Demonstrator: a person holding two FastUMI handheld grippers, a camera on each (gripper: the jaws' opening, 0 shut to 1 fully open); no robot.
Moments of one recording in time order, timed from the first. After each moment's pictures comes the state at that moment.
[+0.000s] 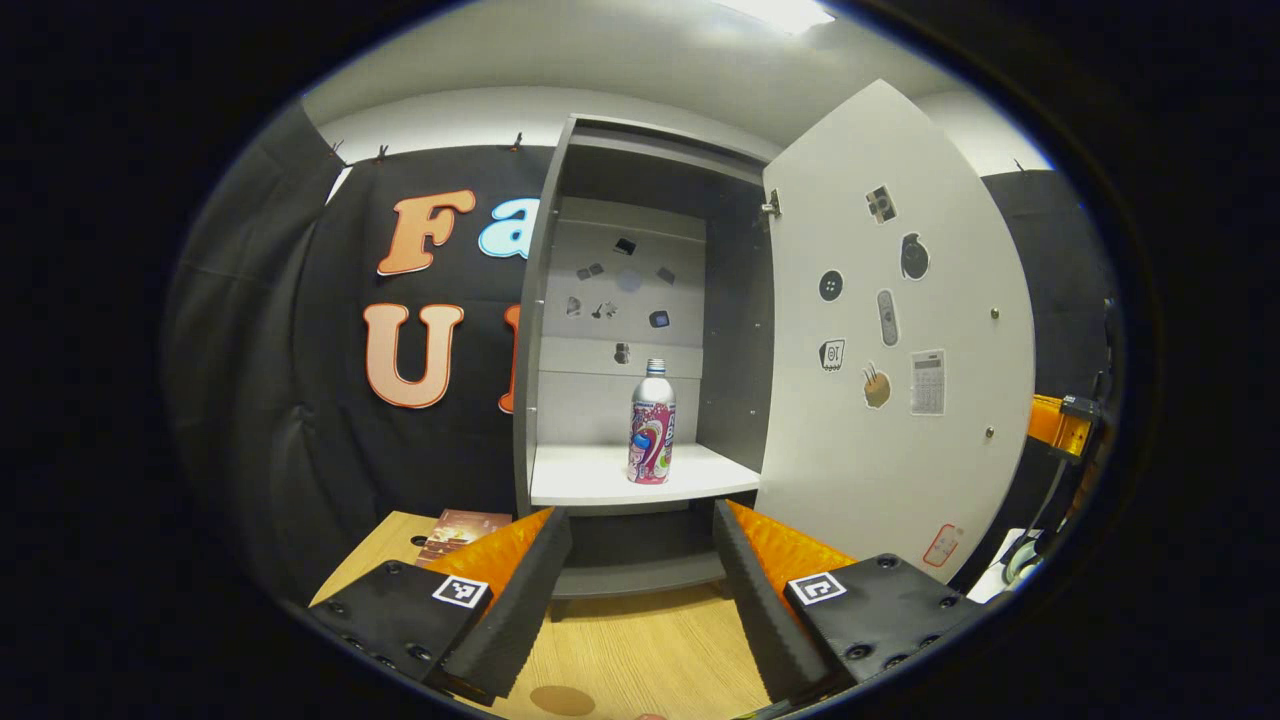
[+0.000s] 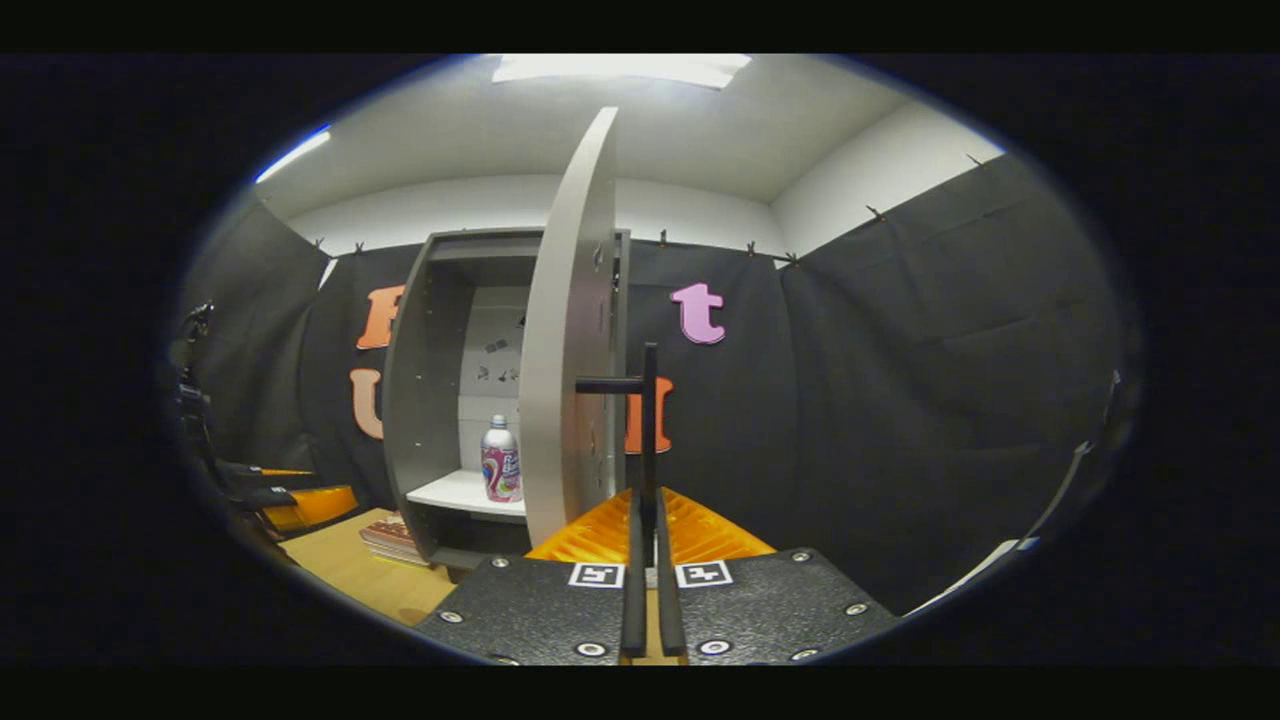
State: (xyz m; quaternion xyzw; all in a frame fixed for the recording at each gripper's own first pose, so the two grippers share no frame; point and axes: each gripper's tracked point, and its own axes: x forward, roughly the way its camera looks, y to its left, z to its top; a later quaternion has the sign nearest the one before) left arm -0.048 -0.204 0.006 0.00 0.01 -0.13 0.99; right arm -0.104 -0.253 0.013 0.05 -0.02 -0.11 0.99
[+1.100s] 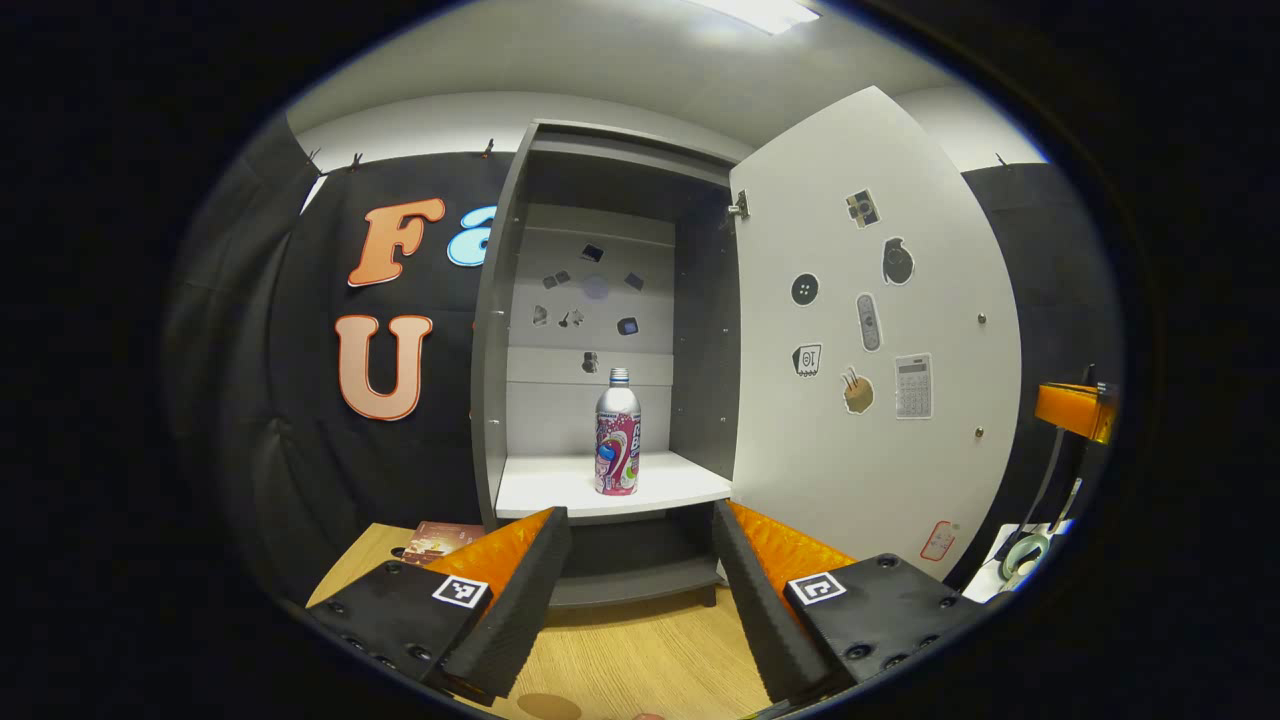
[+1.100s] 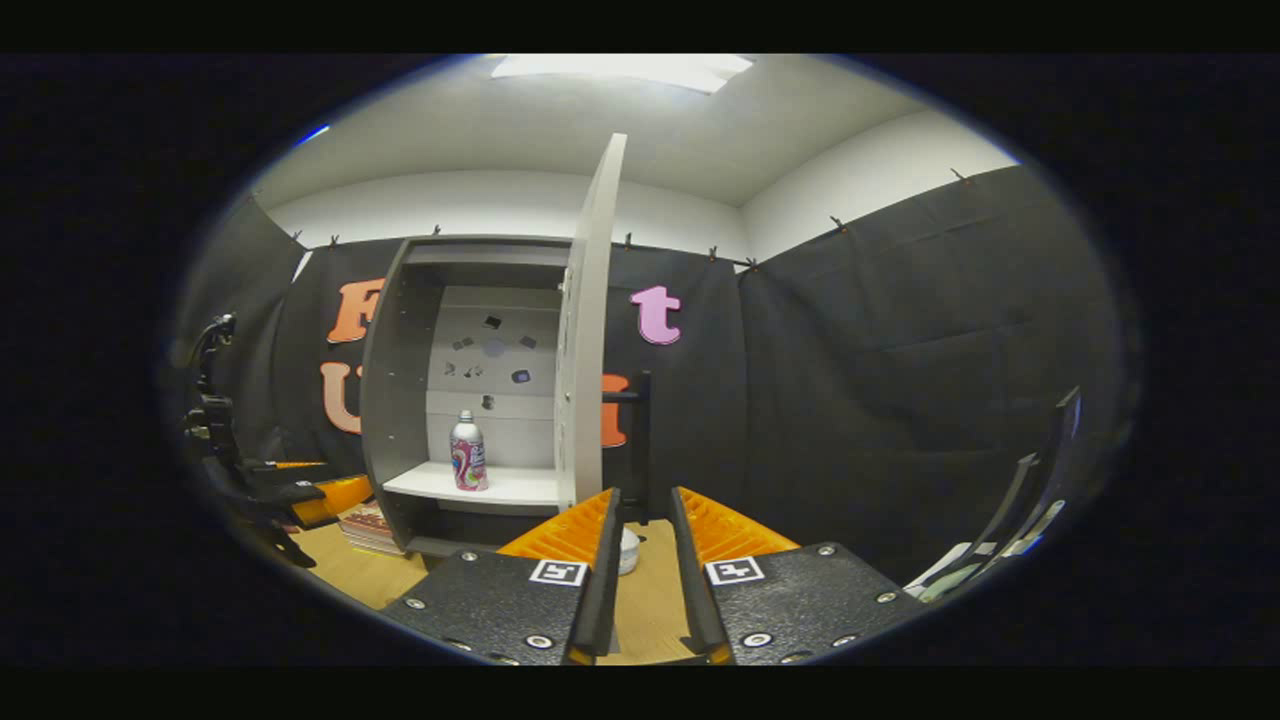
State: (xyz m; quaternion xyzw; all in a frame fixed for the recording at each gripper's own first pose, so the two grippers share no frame) left arm -0.050 -0.238 0.017 0.01 0.00 -0.16 0.99; right arm -0.183 -0.265 0.028 0.02 0.00 -0.18 0.98
